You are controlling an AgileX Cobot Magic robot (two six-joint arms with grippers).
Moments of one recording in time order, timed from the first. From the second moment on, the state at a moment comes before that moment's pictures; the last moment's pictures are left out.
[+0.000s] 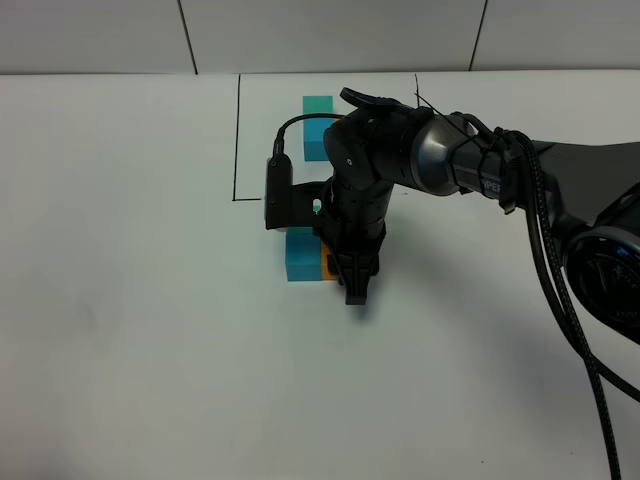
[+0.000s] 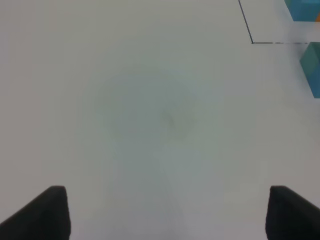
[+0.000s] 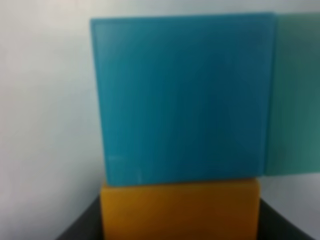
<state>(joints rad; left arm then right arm) 0.01 0.00 -0.50 -0.08 1.07 0.03 0.68 2.29 -1.67 -0.02 0.86 -0.90</state>
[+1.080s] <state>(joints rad) 0.01 0.00 -0.50 -0.08 1.07 0.03 0.45 2.07 -1.66 0.02 0.99 -0.46</state>
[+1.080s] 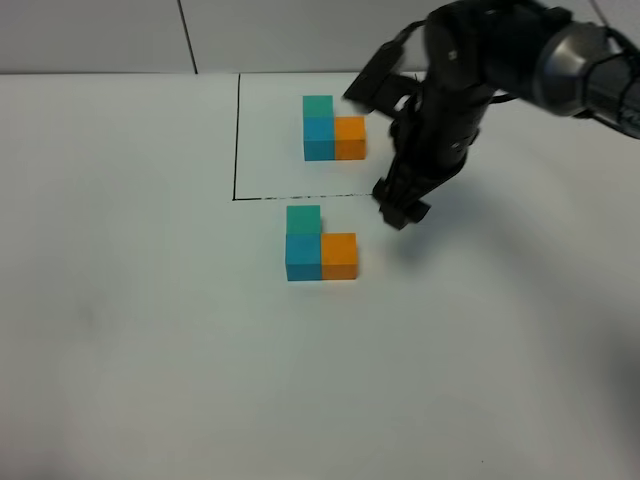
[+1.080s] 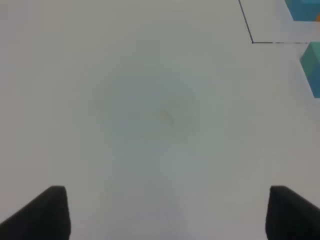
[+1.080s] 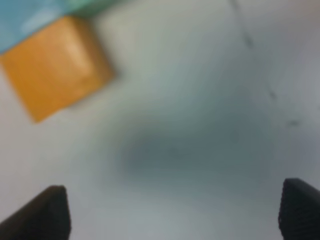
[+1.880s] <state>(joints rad) 0.01 0.00 -0.50 -0.08 1.07 0.03 -0.02 1.84 -1.57 0.18 1.04 -0.26</state>
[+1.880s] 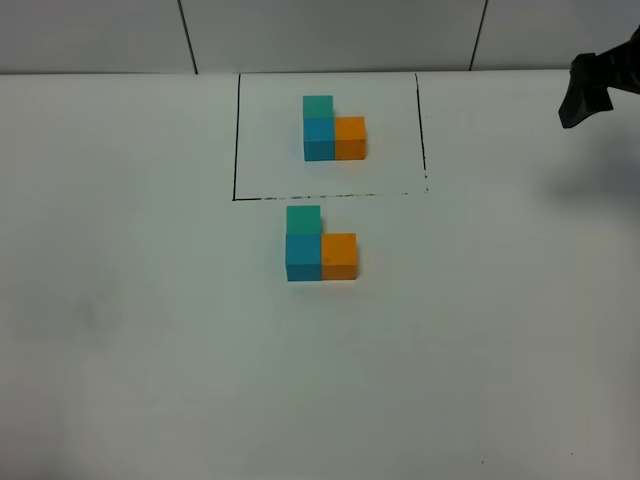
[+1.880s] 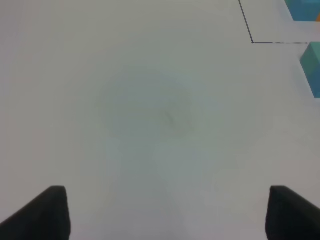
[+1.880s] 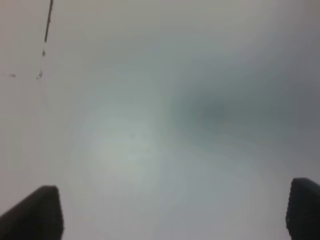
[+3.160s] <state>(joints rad) 0.01 0.00 -0.50 -0.08 1.07 0.03 -0.02 0.27 -0.51 0.08 1.04 -0.03</state>
